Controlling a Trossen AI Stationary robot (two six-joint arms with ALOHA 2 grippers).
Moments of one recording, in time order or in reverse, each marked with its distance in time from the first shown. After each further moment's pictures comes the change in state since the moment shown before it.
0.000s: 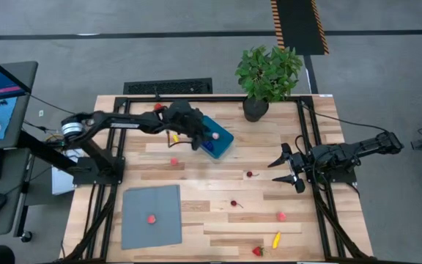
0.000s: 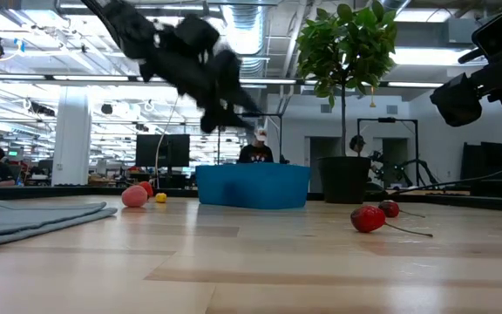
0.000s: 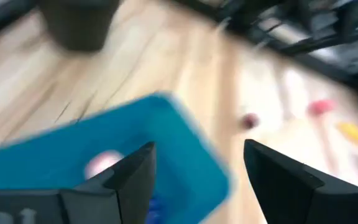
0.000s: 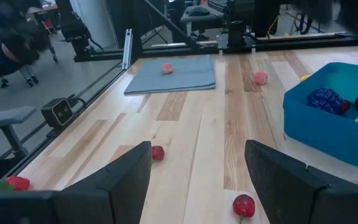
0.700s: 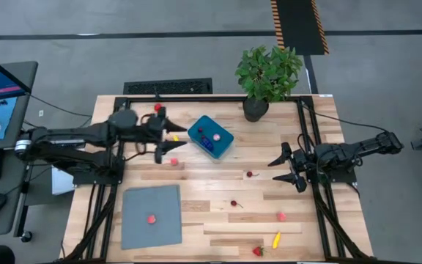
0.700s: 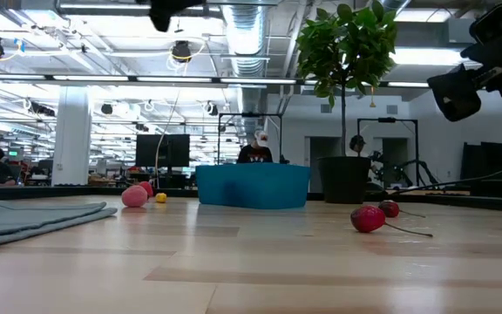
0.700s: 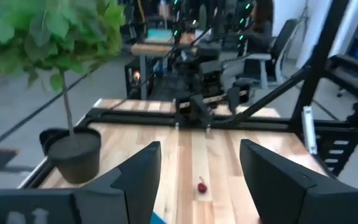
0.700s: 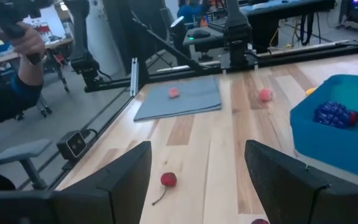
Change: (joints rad) left arm -0.256 -0.662 -0.154 -0.078 -0.260 0.158; right arm 0.001 0.000 0.000 0.092 -0.001 0.091
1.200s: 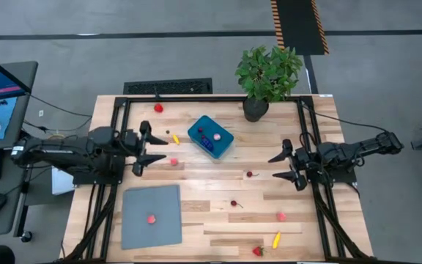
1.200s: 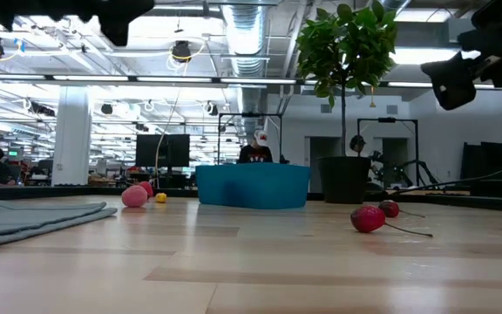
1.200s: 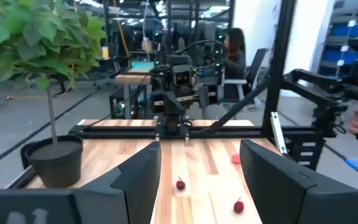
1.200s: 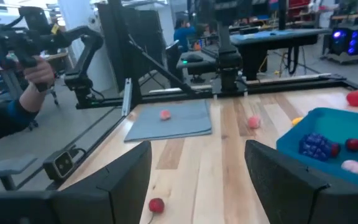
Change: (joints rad) left arm -0.098 -0.390 -0.386 0.153 -0.019 0.002; right arm -0.002 0.000 0.000 0.086 0.043 -0.066
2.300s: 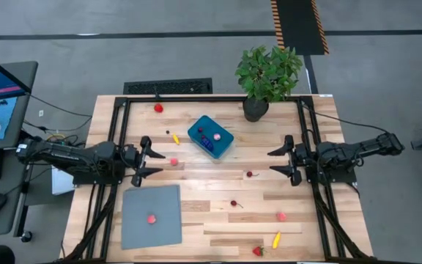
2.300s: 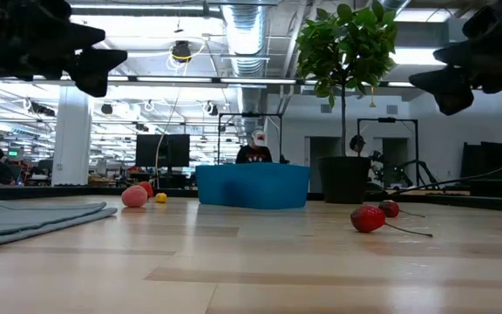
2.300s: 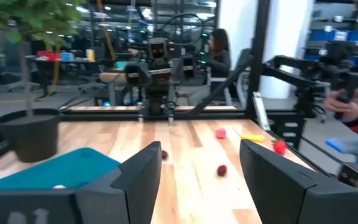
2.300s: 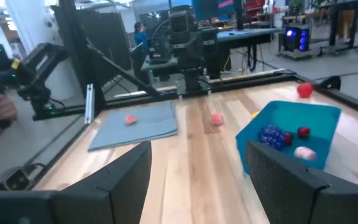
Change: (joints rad) left arm -0.107 -0.159 -0.387 0.250 -0.059 -0.005; right arm -0.023 0.000 0.000 -0.019 0.132 0.029
